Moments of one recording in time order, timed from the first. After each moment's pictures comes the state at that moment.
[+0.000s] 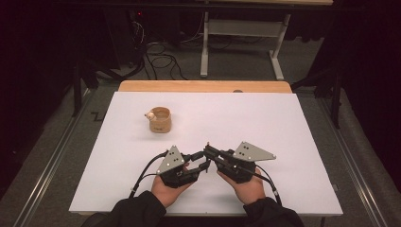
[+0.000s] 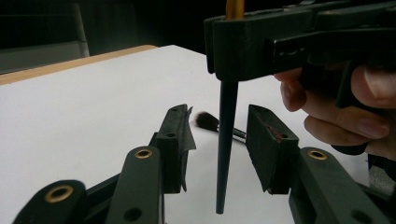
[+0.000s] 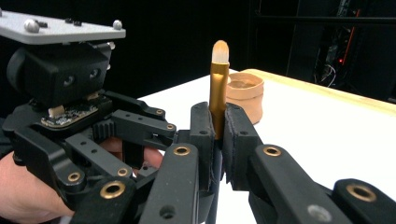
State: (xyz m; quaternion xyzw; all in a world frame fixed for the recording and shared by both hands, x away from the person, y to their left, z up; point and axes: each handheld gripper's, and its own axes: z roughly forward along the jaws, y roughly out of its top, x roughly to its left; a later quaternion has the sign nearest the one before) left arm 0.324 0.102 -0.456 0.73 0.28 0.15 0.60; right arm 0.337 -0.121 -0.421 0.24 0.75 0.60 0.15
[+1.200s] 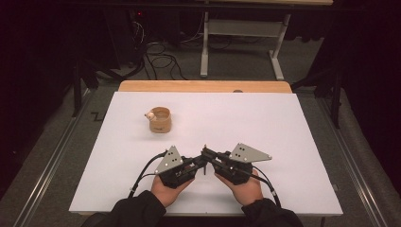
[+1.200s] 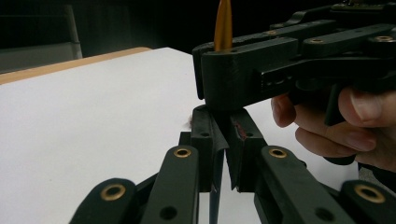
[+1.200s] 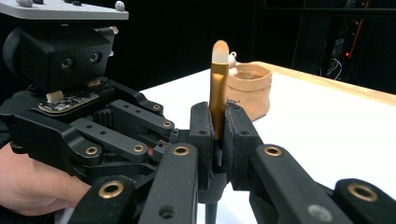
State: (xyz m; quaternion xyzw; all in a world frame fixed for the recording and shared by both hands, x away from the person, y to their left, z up) left arm 0.324 0.104 -0.457 0.73 0.27 0.14 0.61; right arm 0.336 -0.115 -0.426 0.24 0.75 0.60 0.14
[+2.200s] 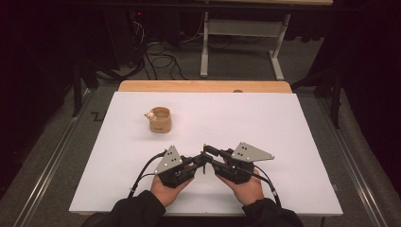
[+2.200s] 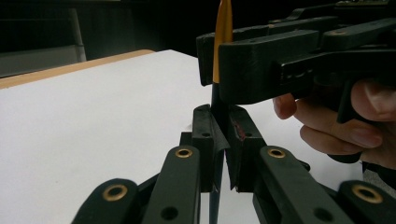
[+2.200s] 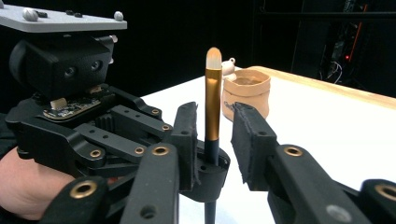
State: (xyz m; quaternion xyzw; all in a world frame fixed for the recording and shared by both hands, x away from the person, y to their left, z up) left arm 0.324 0.105 -0.456 0.73 0.27 0.14 0.61; right arm 0.337 -0.118 -0.423 0.24 0.75 0.61 0.14
